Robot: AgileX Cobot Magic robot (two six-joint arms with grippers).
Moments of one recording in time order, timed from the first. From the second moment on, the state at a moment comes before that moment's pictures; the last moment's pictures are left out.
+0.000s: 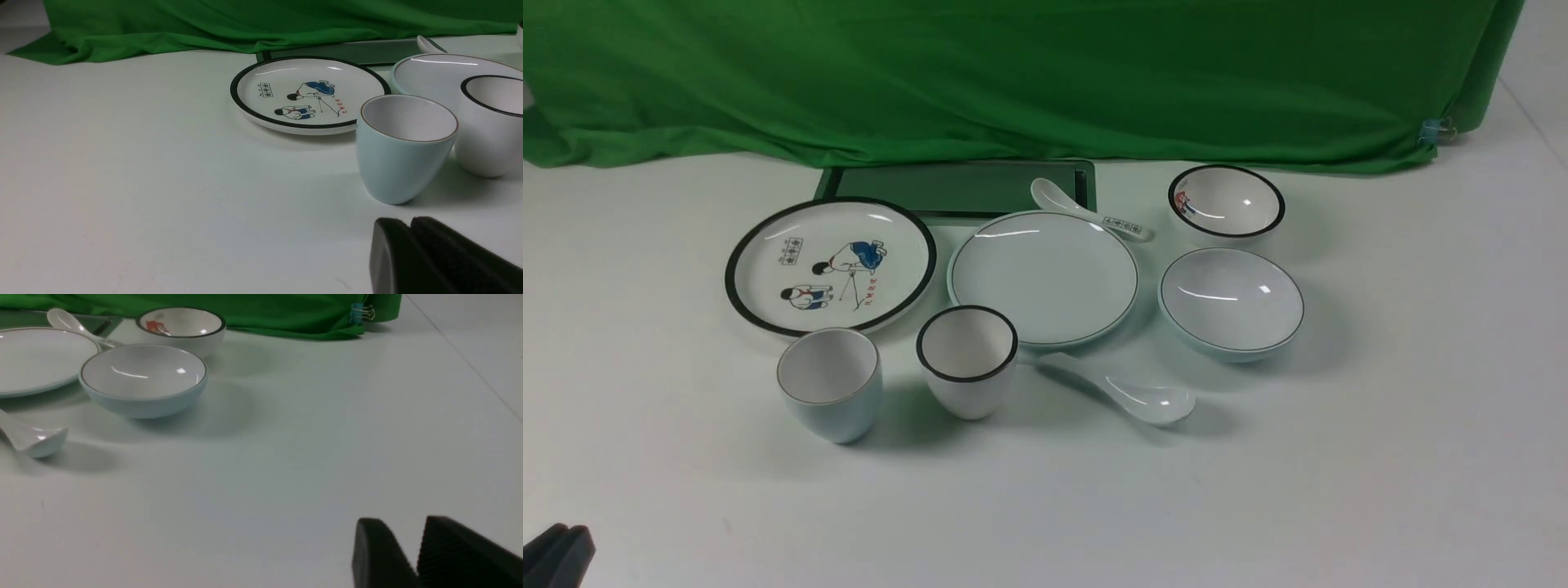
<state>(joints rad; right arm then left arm) 0.02 0.00 0.01 0.05 0.23 -0.07 -0.04 0.00 0.01 -0.03 0.25 0.06</state>
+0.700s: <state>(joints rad) 0.02 0.00 0.01 0.05 -0.44 0.11 -0.04 0.00 0.01 0.07 -0.51 0.10</state>
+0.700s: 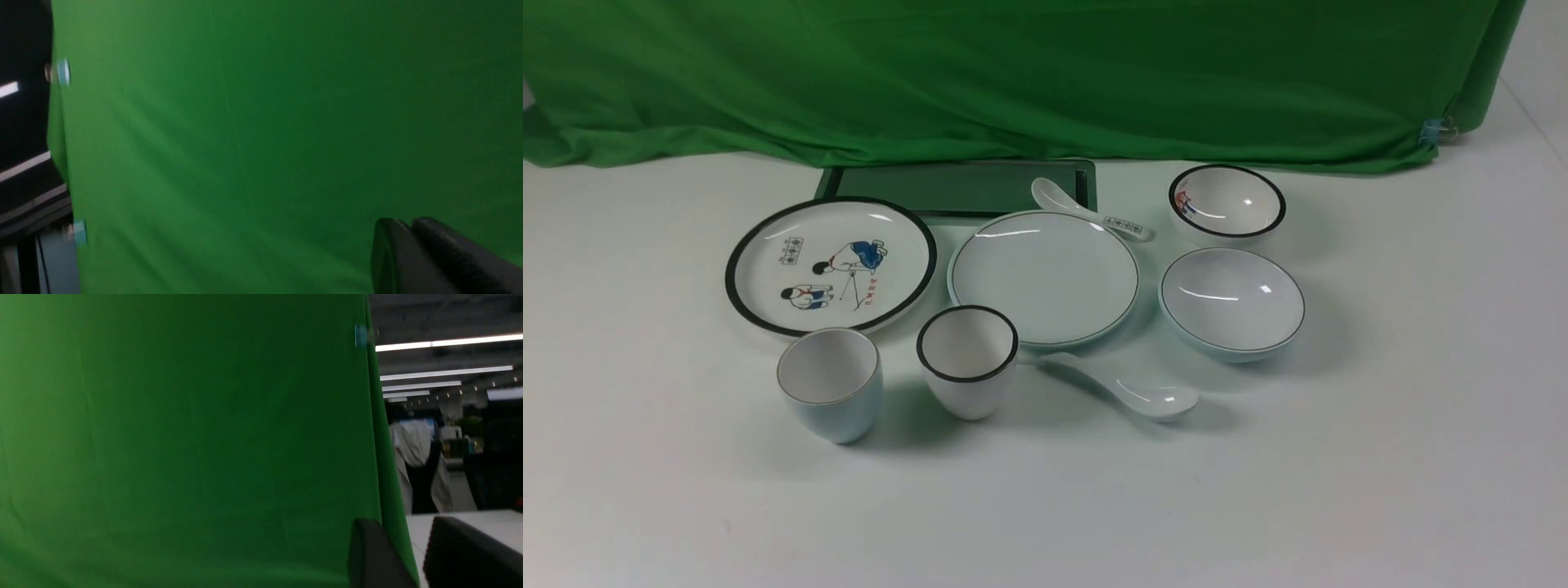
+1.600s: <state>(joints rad) 0.15 1.25 -0.82 0.05 0.48 -0.14 -0.04 0.96 -0.79 -0.11 0.47 -0.02</state>
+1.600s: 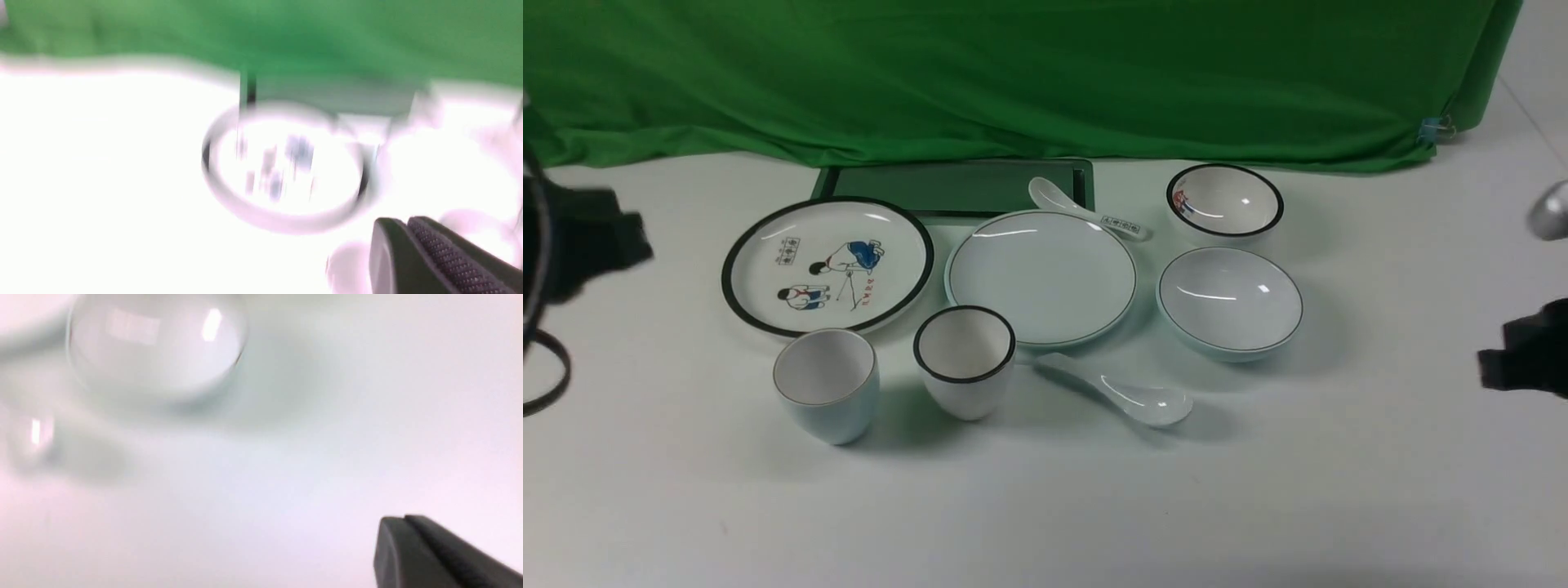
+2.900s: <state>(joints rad) 0.31 2.05 -1.86 0.27 0.85 -0.29 -0.04 1.23 -0.83 -0.42 0.55 0.26</state>
